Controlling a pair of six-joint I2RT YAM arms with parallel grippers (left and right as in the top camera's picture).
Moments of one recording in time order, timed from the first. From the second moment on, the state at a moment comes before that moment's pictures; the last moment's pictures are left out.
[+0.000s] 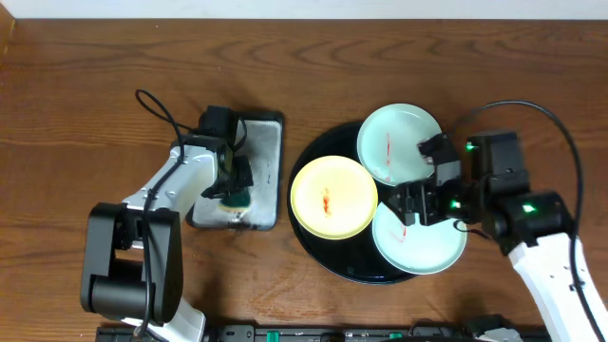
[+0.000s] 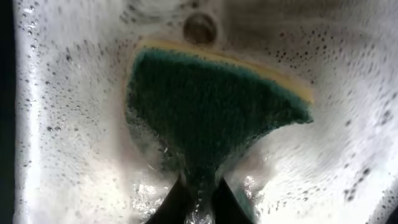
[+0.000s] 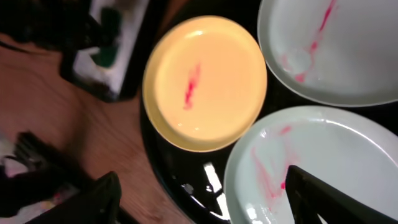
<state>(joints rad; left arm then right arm) -0.14 1.75 1.01 -0.68 0.01 -0.38 0.22 1.14 0.98 -0.90 -0.49 0.09</state>
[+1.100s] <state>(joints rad) -0.38 1.36 1.07 -0.88 0.18 -0.44 0.36 1.78 0.93 -0.37 -0.30 0.16</state>
